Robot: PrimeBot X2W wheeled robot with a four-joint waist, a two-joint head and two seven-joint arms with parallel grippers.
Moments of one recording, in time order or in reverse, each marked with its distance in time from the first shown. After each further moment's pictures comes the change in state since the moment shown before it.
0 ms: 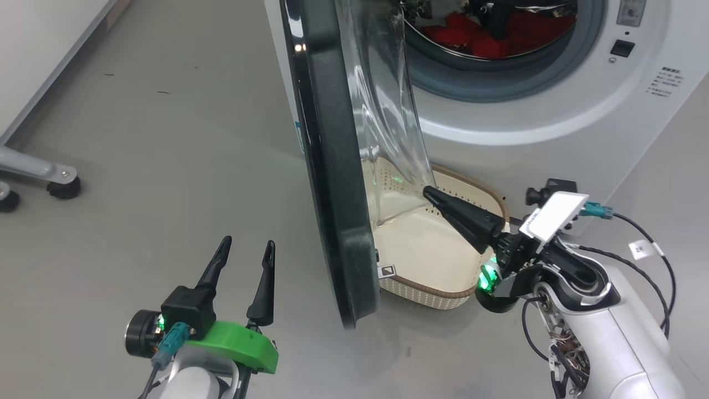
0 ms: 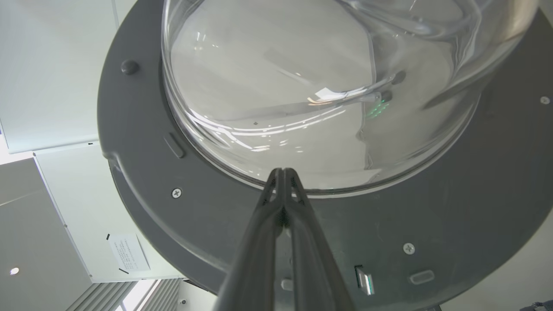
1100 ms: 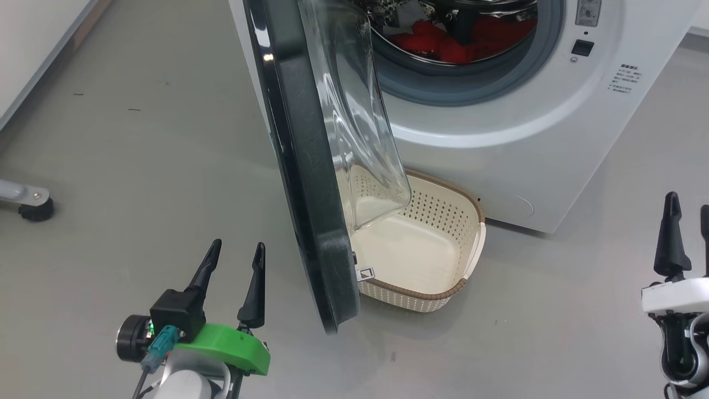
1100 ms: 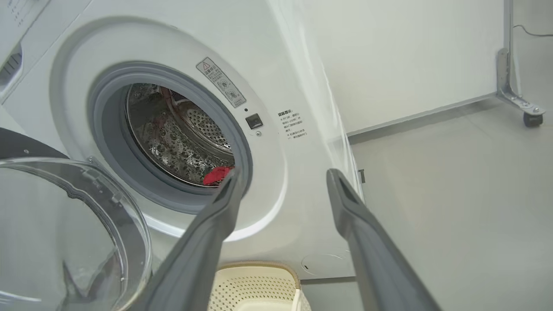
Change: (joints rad) left arm 0.017 0.002 0.039 -0.005 -0.001 0.008 0.000; right arm 0.308 -0.261 -0.207 -0.104 -1.002 -0.015 -0.960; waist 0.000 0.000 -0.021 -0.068
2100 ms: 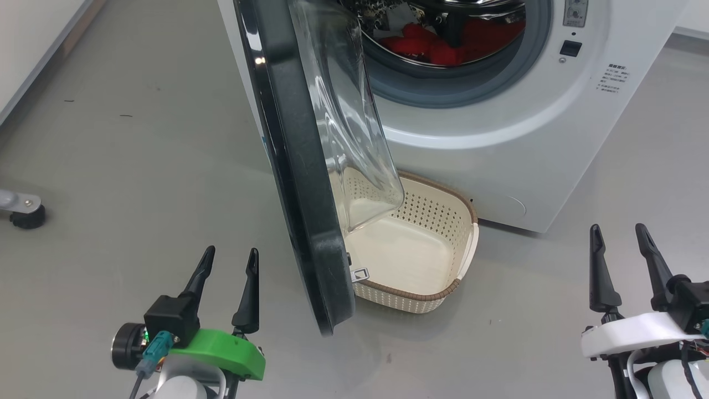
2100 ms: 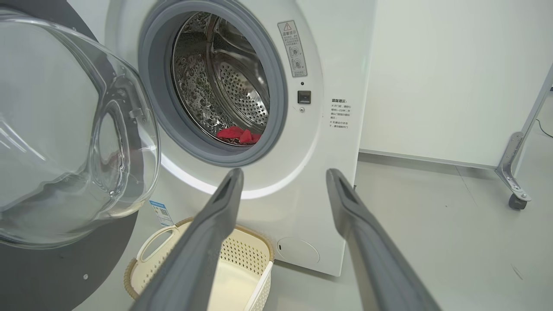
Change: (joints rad) left arm 0.020 0.000 0.022 0.001 -0.002 0.000 0.000; right arm 0.126 0.115 0.017 -0.161 -0.517 -0.180 0.048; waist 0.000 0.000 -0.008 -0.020
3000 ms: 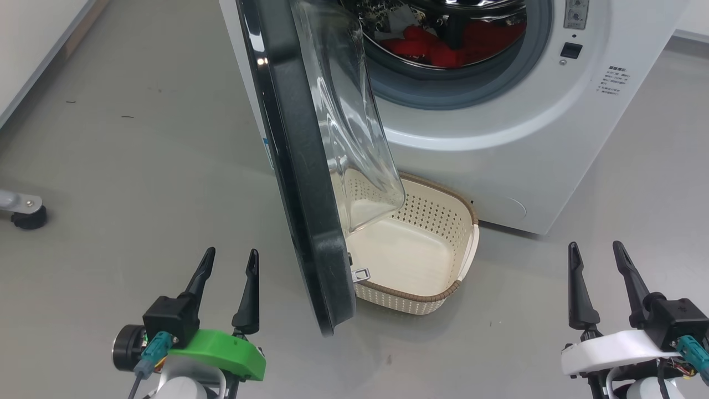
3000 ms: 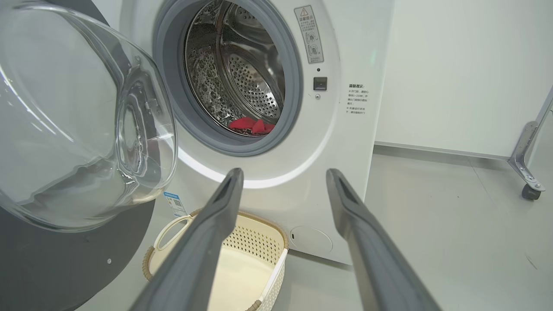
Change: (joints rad) left arm 0.001 0.000 -0.002 0.002 -0.017 0.000 0.000; right arm 0.042 0.088 -0.009 -0.014 -0.074 0.021 0.000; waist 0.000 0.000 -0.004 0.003
